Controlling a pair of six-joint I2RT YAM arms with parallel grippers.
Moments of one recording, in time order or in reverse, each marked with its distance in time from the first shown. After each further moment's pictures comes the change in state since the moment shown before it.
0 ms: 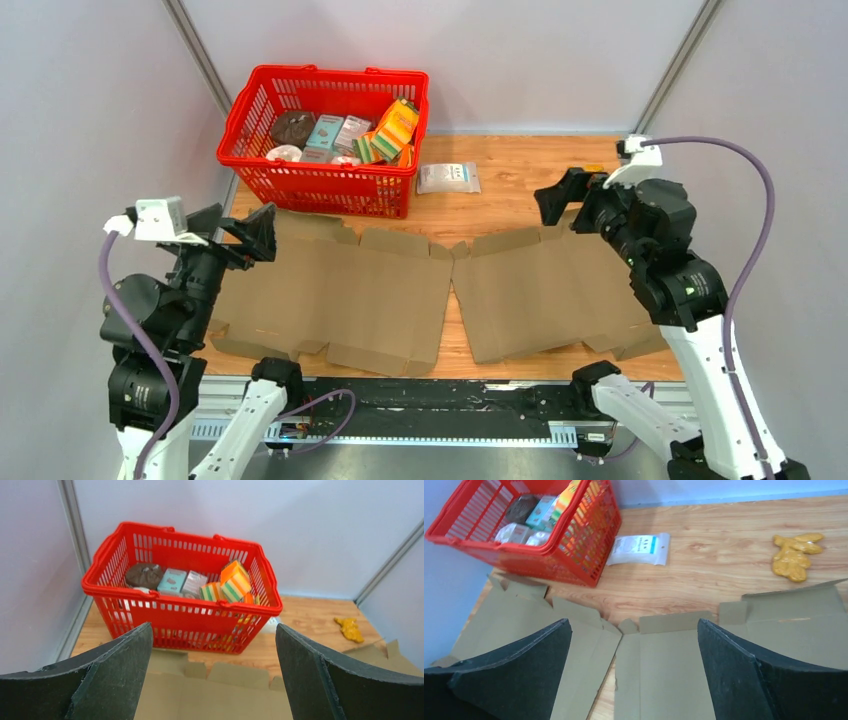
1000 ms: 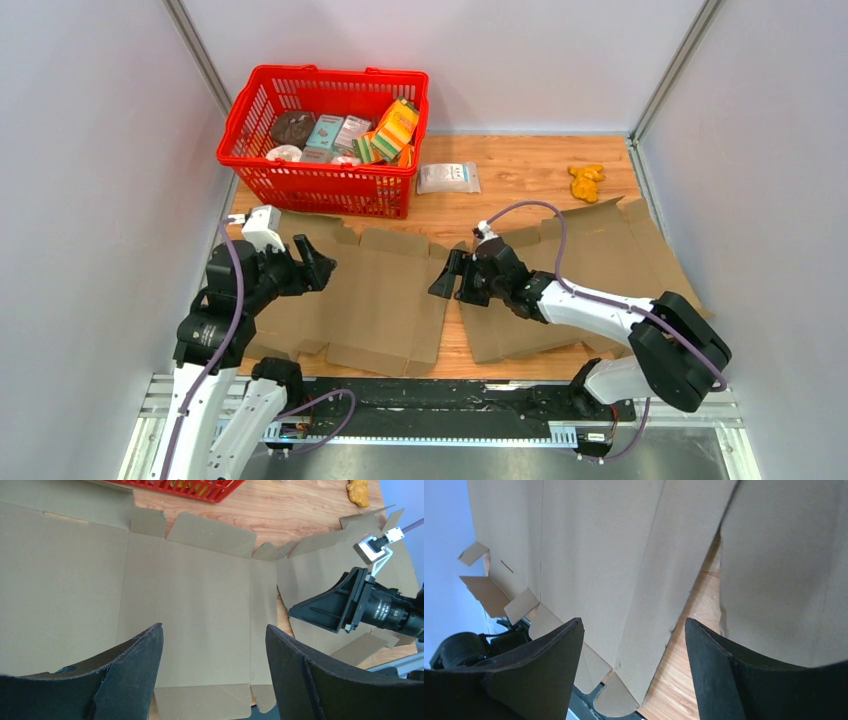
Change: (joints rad) left arm 0.000 0.034 -0.417 -0.171 0.258 -0.193; right arm 0.489 0.490 -0.651 0.692 -0.134 0.575
